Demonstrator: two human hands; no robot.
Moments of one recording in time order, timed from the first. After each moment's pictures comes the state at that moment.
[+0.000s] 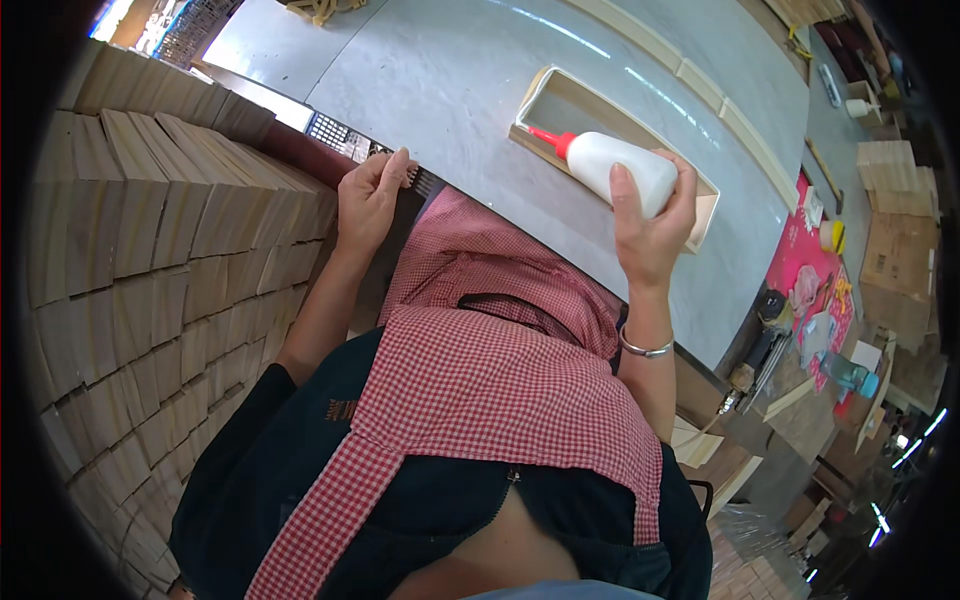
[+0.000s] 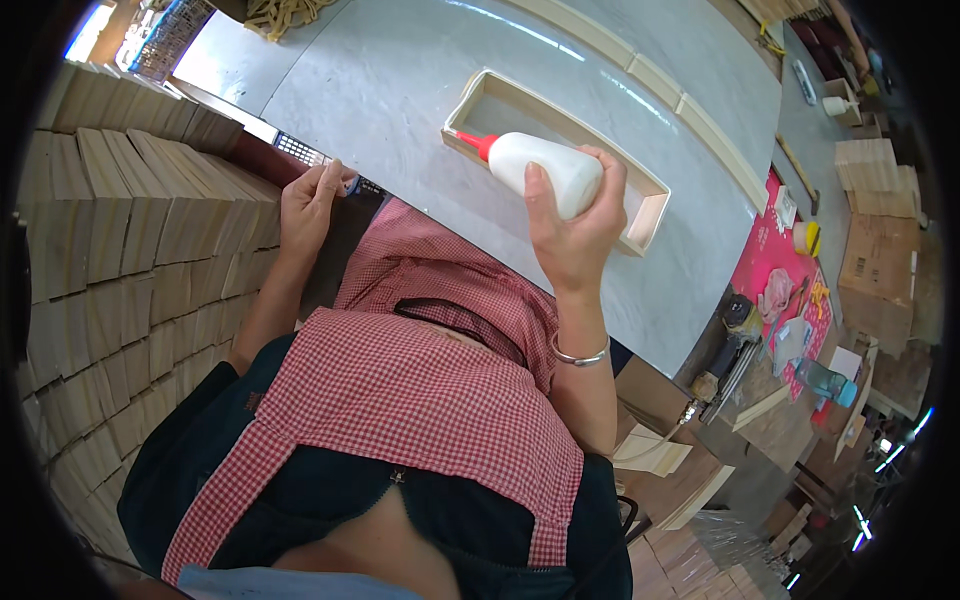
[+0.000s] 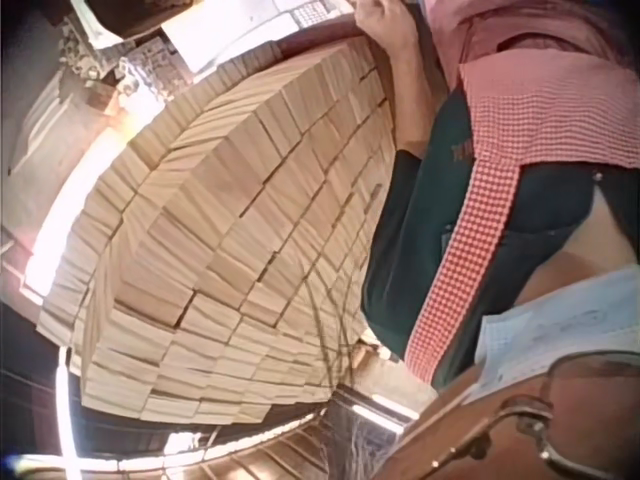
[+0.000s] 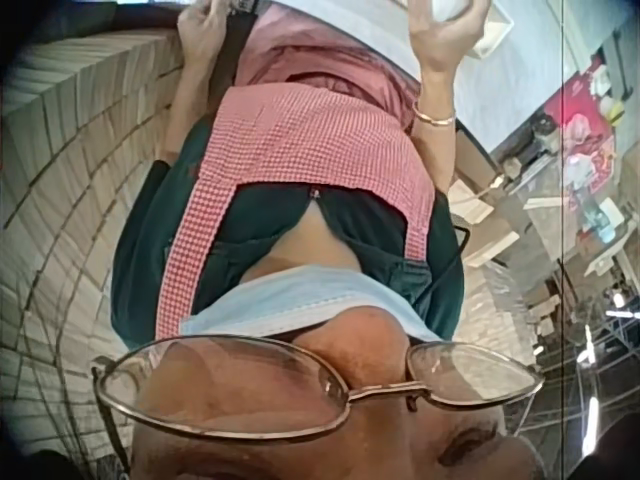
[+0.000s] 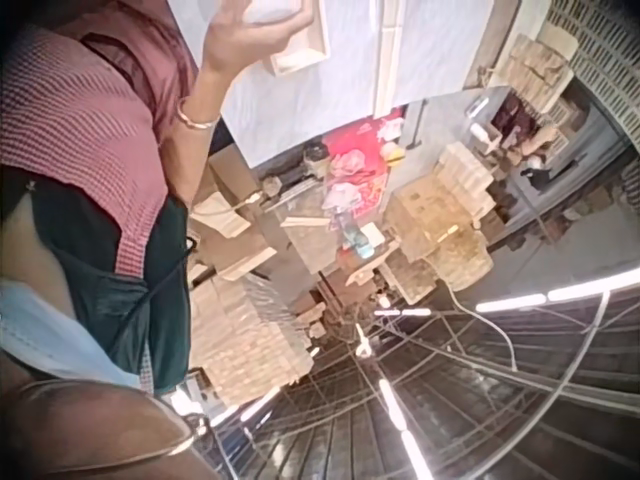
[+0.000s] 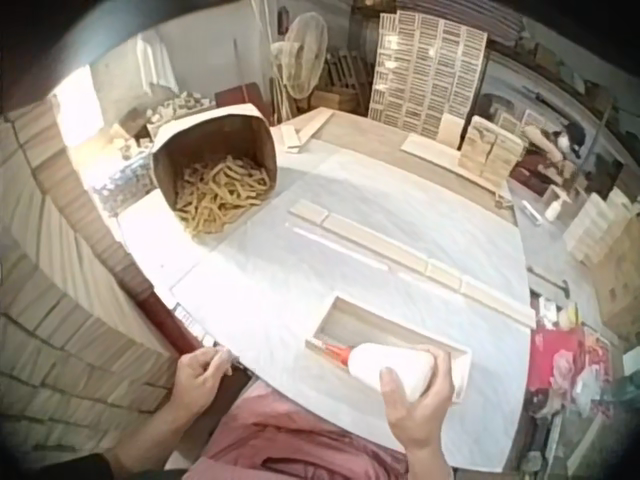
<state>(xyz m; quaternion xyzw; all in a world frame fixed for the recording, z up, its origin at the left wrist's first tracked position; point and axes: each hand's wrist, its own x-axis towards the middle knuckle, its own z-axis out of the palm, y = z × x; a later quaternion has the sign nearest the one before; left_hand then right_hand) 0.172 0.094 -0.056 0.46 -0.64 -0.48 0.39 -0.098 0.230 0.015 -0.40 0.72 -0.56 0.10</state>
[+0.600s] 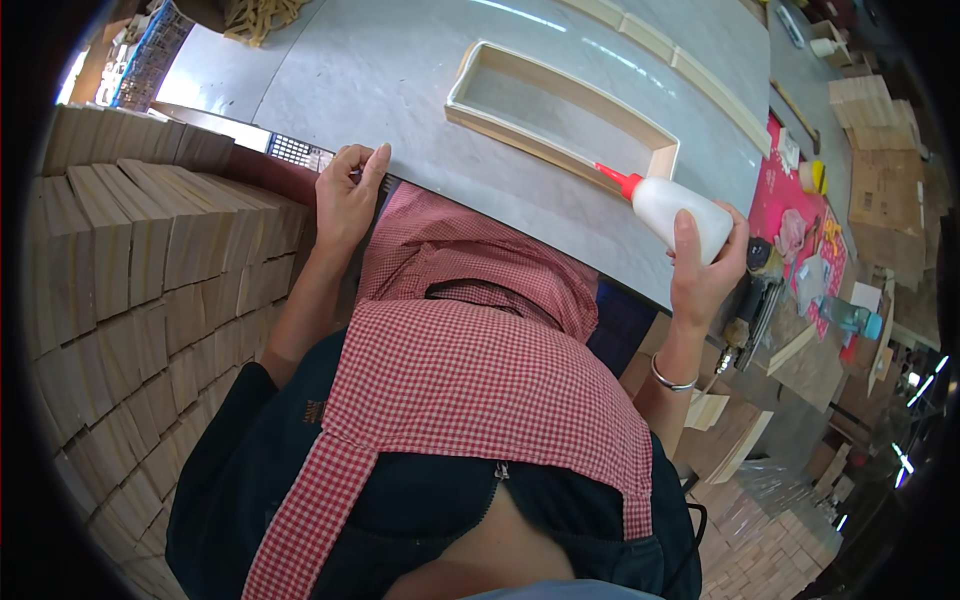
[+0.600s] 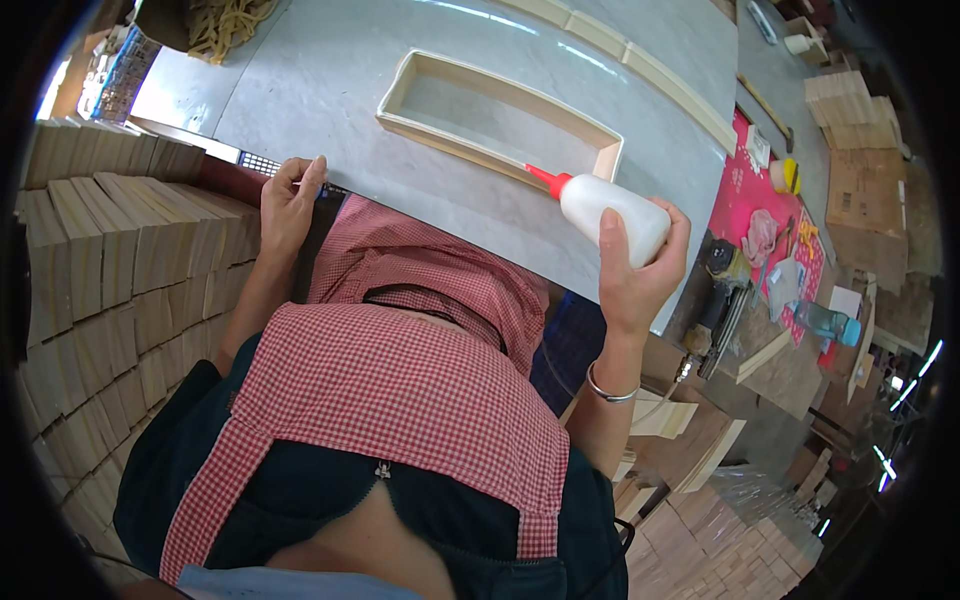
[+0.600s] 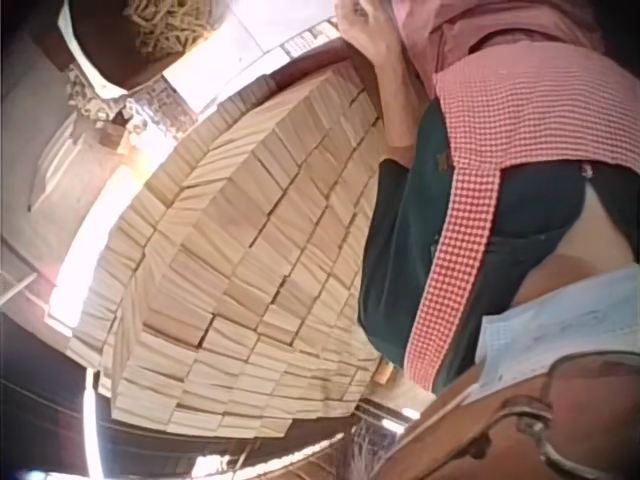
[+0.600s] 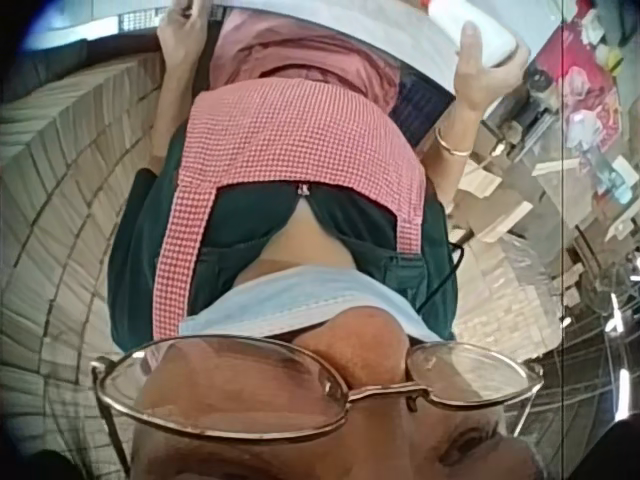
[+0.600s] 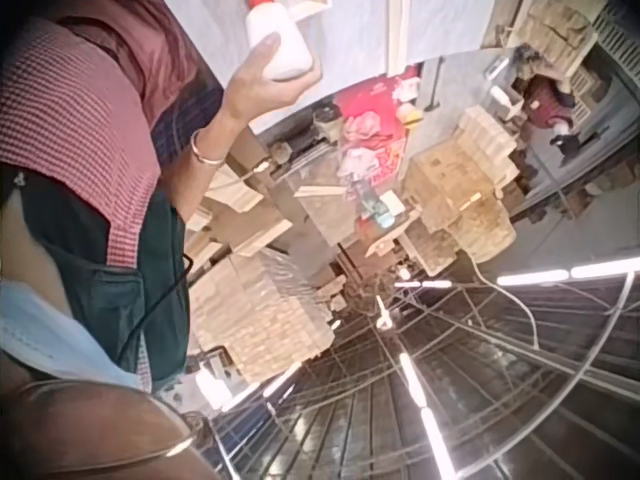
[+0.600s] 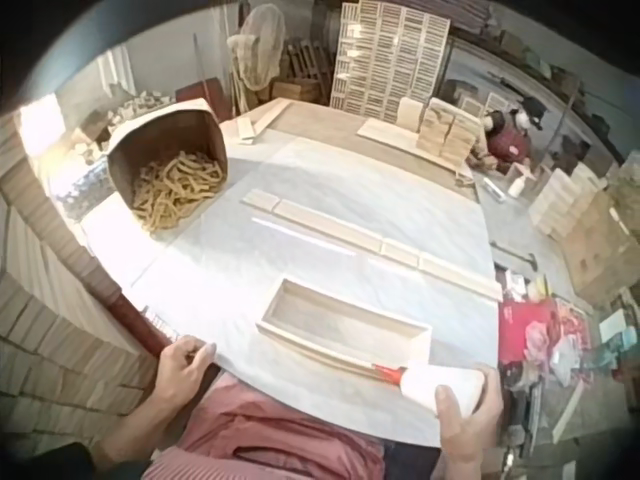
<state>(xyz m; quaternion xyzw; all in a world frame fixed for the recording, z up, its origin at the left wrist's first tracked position) 0.144 0.101 -0.054 0.47 -0.73 -0.40 0.30 -0.153 0.349 0.031 -0.33 0.81 -0.48 0.00</state>
